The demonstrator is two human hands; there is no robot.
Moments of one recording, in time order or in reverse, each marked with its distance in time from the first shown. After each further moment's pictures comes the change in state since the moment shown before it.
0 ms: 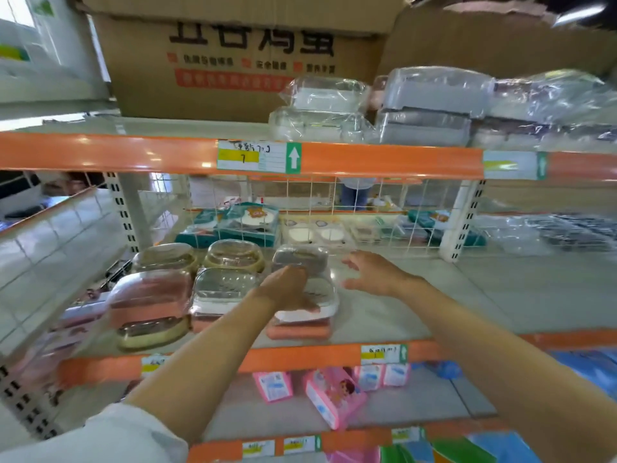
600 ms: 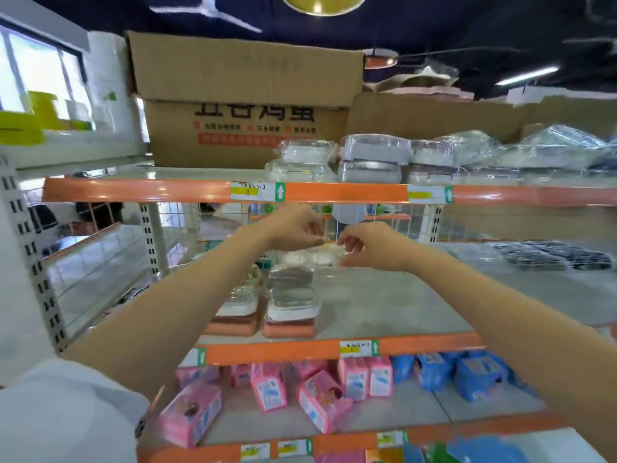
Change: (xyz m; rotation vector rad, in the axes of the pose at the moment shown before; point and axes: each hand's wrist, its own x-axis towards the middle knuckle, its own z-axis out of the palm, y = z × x) left_hand -0.110 0.105 -0.167 -0.031 0.281 0.237; right_hand -0.152 -0.070 -0.107 -0.151 0.214 -0.205
